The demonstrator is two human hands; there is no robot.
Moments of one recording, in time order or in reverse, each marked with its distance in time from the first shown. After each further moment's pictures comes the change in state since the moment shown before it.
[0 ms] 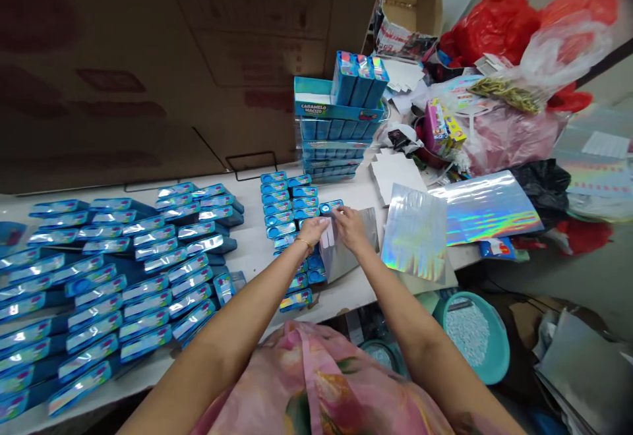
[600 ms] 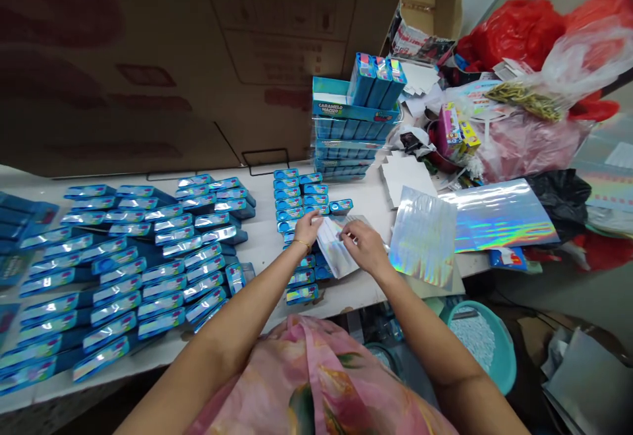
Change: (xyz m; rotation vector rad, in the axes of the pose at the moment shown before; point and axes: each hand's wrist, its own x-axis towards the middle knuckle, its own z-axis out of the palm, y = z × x) left_hand -0.010 -0.001 -0.031 -0.083 0.242 0.092; right_hand -0.018 -0.049 -0.055 0.252 -0.120 0.024
